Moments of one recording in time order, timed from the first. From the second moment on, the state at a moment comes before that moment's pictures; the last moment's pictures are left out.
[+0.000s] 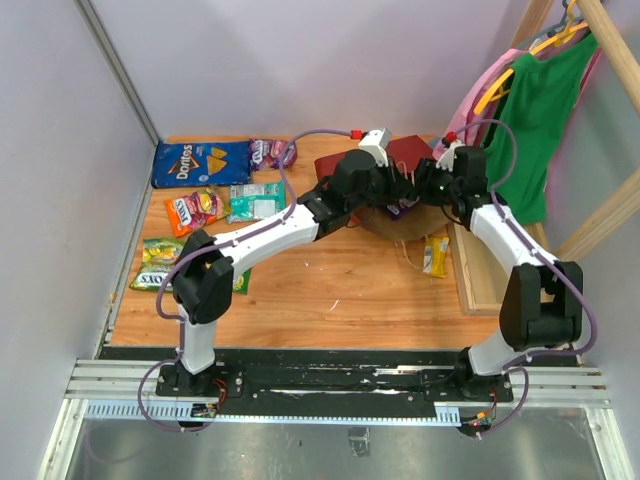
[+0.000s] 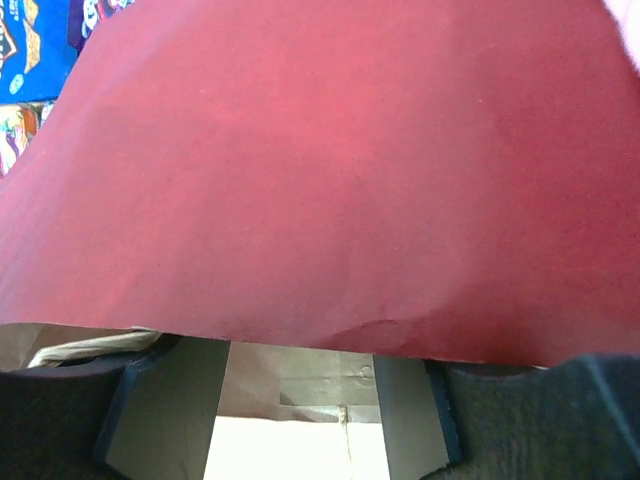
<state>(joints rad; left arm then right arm) -0.87 1.91 1.63 0.10 -0.02 -0.60 0.12 1.52 1.11 -0.14 -0.33 0.34</state>
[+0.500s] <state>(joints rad) -0.87 1.98 1.67 0.14 0.00 -0.65 0.08 1.24 0.53 0.20 -0.31 0.74</state>
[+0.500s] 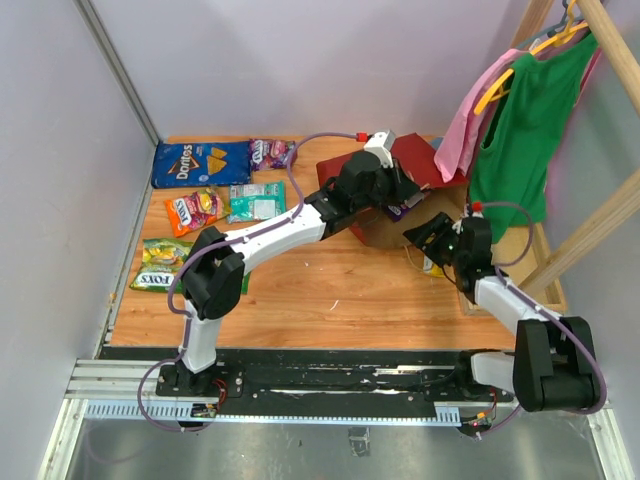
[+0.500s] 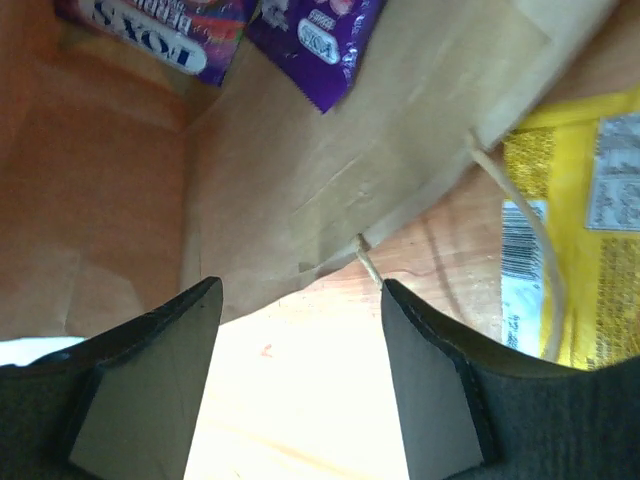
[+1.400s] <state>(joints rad) -0.87 2.00 1.66 0.16 0.10 -0.69 0.08 1.89 0.57 0.95 -0.20 1.24</state>
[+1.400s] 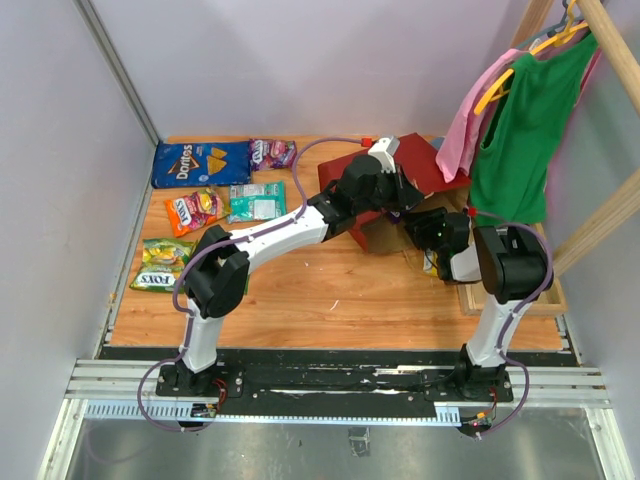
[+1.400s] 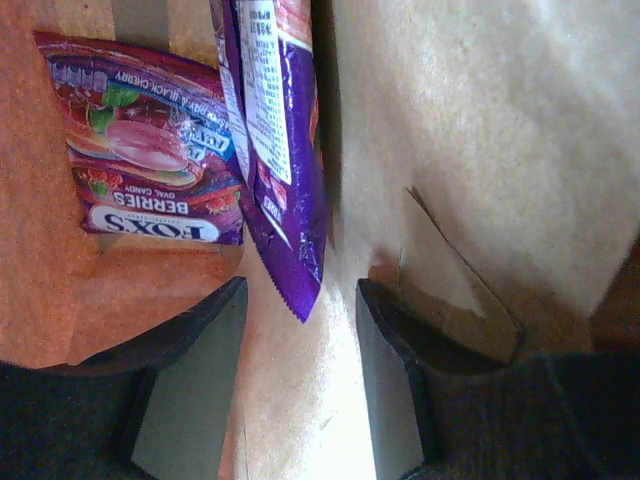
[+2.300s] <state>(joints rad) -0.87 2.03 1.67 0.16 0.16 -0.71 0.12 2.10 0.95 0.81 -0.09 1.21</state>
